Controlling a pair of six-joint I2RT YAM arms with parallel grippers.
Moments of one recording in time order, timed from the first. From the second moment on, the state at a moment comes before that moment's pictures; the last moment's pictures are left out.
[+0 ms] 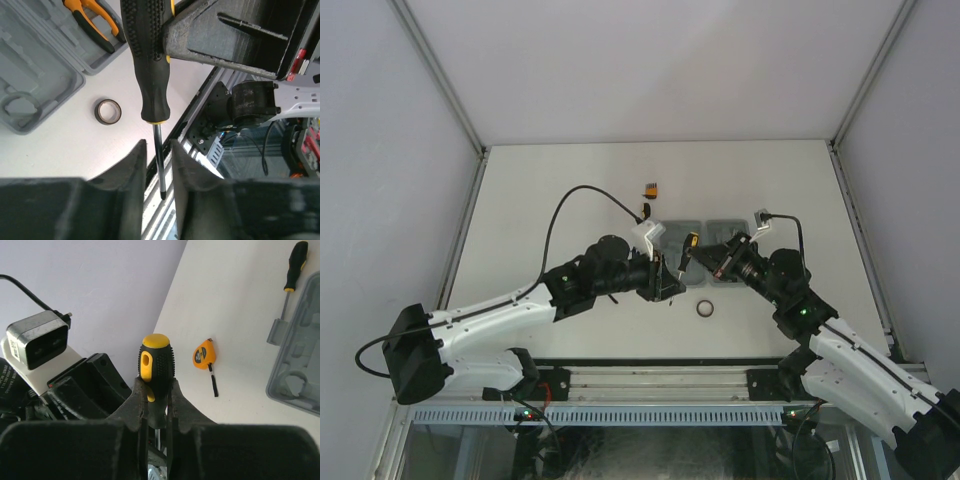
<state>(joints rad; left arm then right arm) -1.00 1.20 0.83 -0.01 0.19 -0.62 0.60 0.73 0.45 0.21 -0.19 0.98</state>
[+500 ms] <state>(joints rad) -0.95 1.11 0.83 -0.11 0.13 -0.59 0.59 0.68 0.47 -0.10 0.00 0.90</state>
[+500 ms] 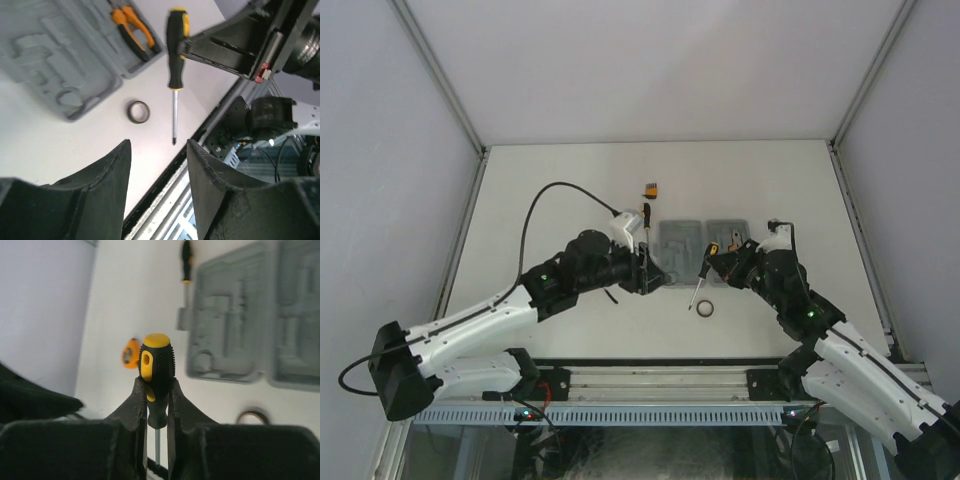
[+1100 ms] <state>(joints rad) -0.51 0.89 0.91 -0.48 0.09 -0.49 0.42 0.89 0.55 -0.37 0.10 0.76</state>
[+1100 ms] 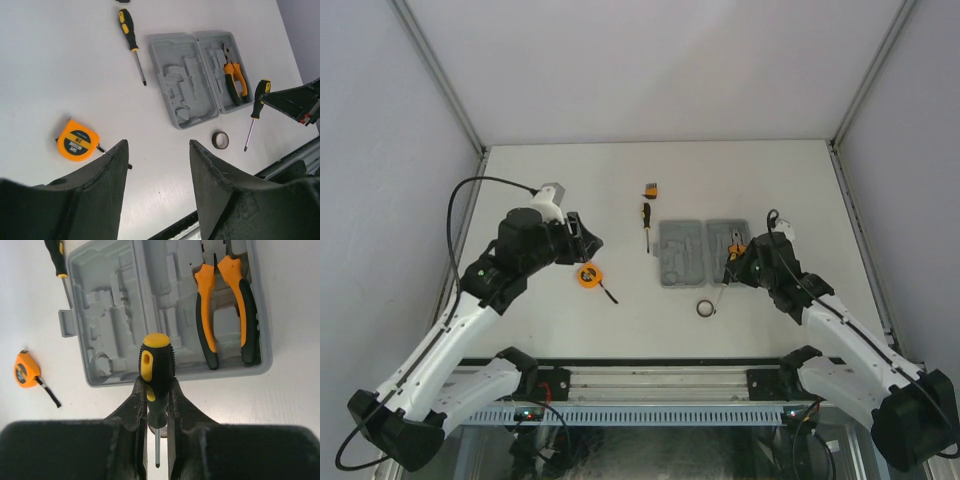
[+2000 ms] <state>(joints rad) -0.35 0.79 0.88 -0.53 -0.07 -0.46 0.30 1.60 1.06 -0.31 -0.03 0.36</state>
